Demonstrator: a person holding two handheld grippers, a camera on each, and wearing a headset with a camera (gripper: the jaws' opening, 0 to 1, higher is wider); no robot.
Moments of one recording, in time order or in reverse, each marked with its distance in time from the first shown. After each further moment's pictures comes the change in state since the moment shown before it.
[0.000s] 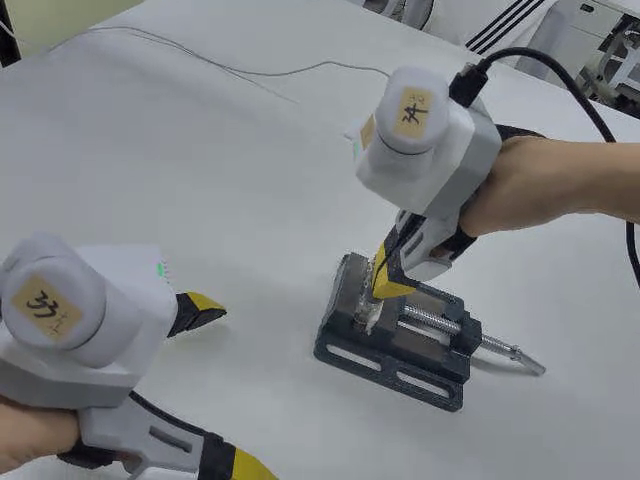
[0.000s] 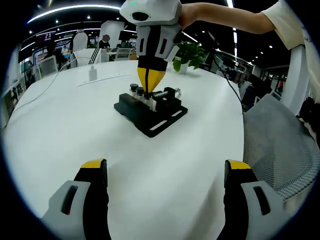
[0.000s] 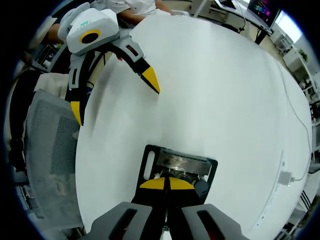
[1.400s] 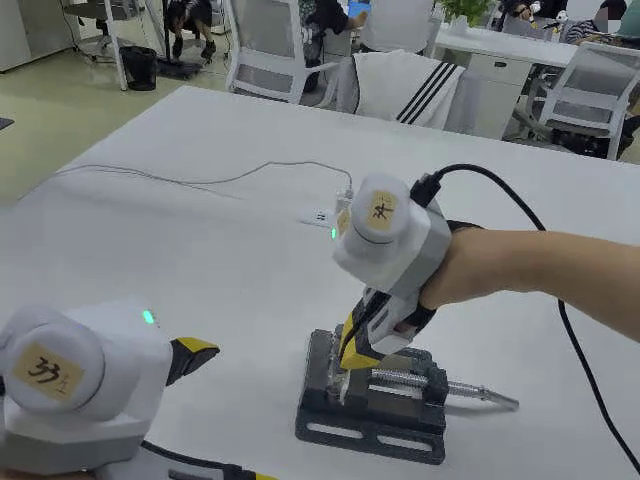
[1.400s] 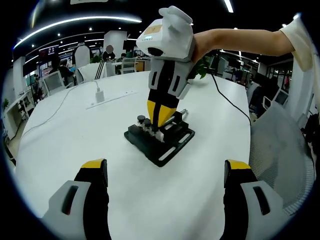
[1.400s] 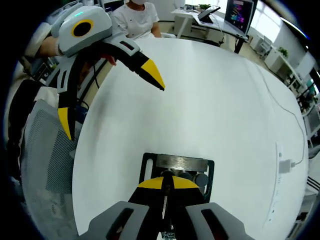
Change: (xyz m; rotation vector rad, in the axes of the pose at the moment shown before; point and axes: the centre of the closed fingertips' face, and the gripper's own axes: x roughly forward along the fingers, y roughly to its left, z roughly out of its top) left arm -0.007 0.005 0.062 0.066 -0.052 0.093; right arm -0.005 0.004 -0.004 0.075 -0.227 -0.078
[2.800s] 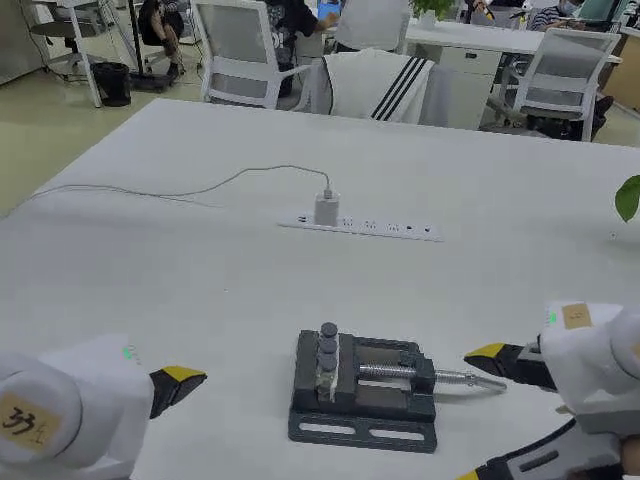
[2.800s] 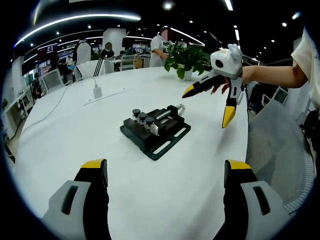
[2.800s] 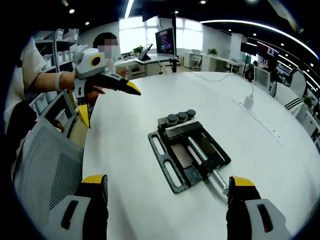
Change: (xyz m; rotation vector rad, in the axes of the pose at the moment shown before) left arm -0.004 -0.010 -0.013 -0.001 0.024 -0.006; right arm -0.032 0.063 -0.094 0.510 -0.463 -0.280
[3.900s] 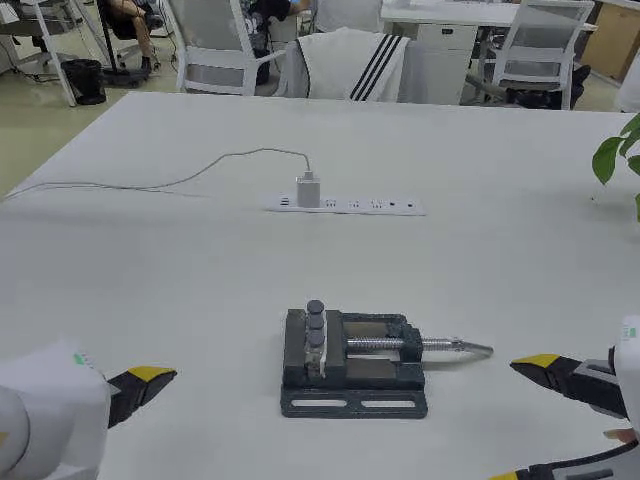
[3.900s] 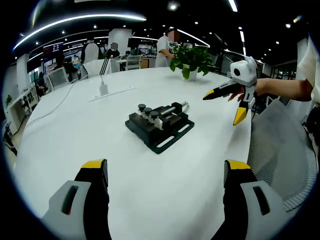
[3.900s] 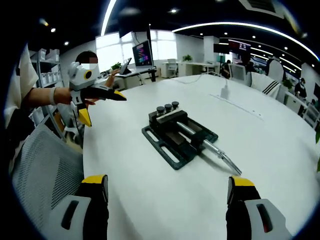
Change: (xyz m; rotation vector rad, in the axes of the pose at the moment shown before) left arm -0.008 0.004 -0.013 -0.022 -0.011 0.045; right arm -0.025 0.008 -0.036 0.143 -0.101 -0.112
